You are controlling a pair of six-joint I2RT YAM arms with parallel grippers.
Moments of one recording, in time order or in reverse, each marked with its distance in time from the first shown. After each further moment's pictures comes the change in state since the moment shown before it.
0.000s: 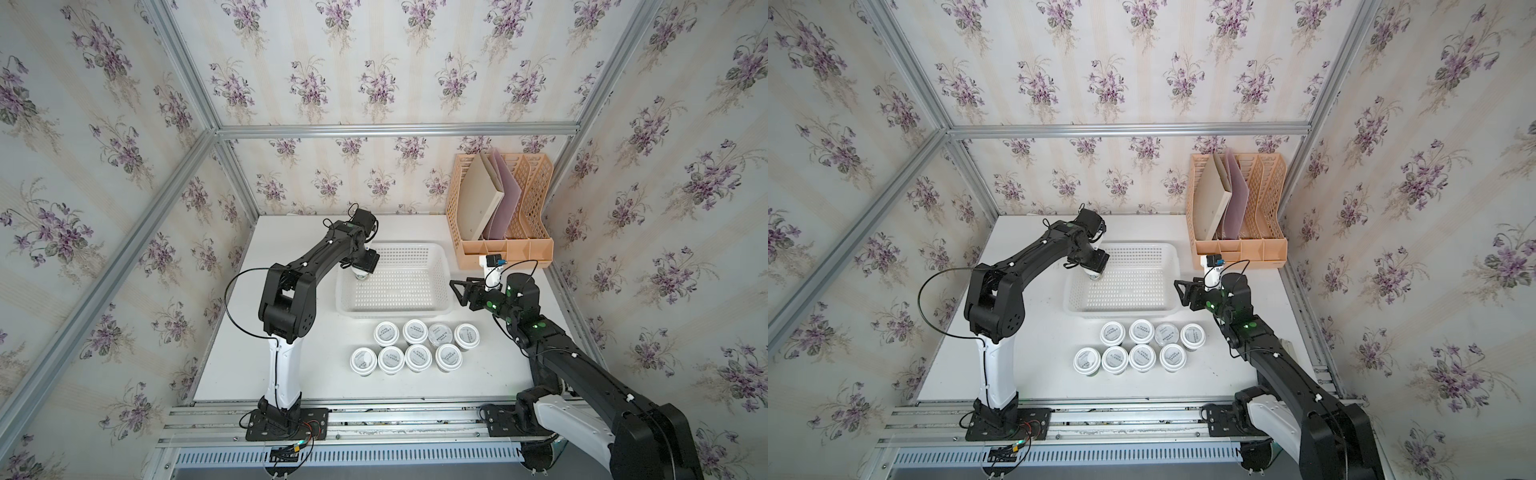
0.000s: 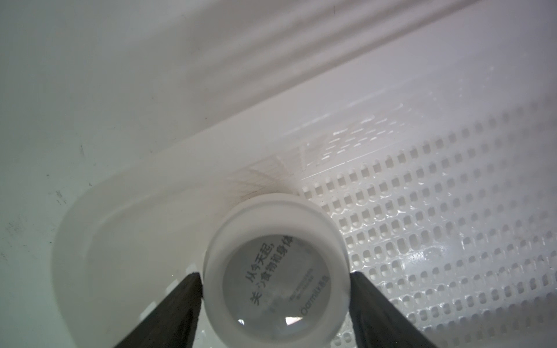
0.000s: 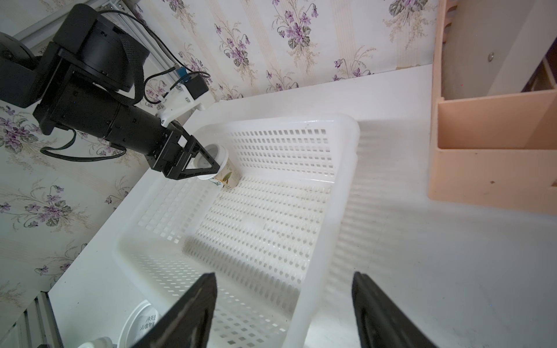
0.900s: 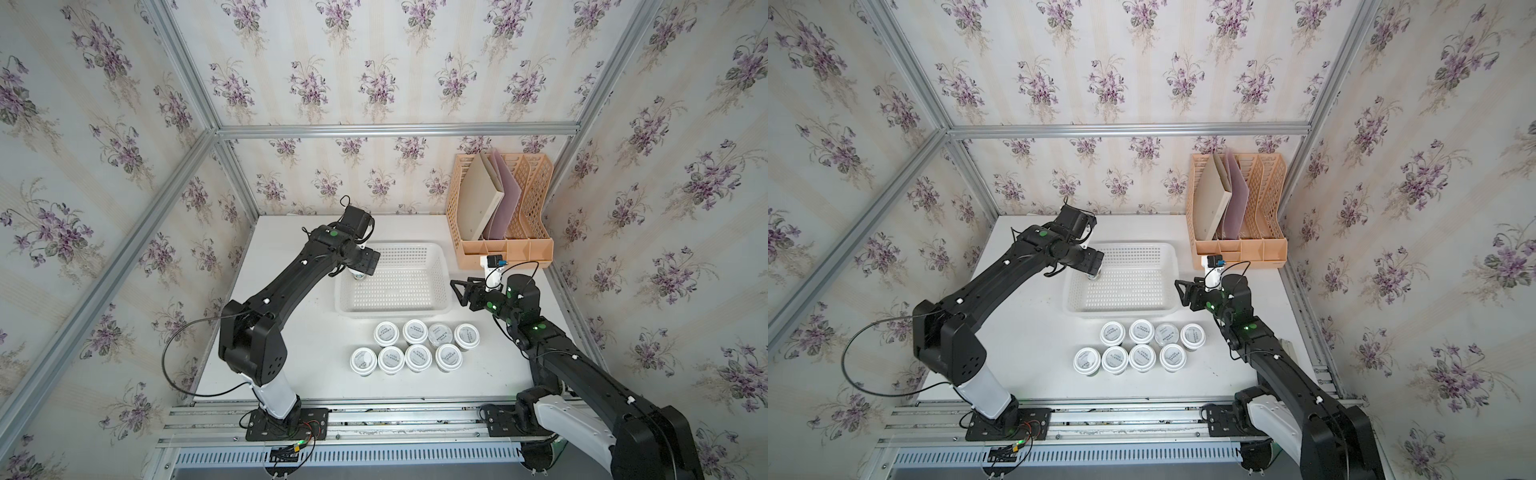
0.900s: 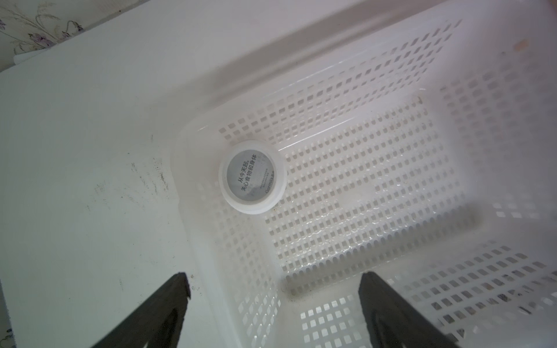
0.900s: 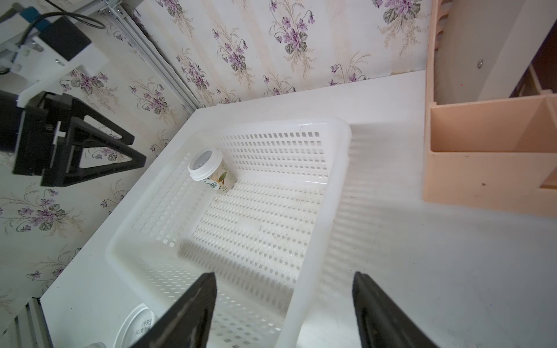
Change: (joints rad) left arm -0.087 -0.423 -0.204 -0.020 -0.043 -0.060; right arm 0.005 -0.017 -0.024 0.027 0.024 0.001
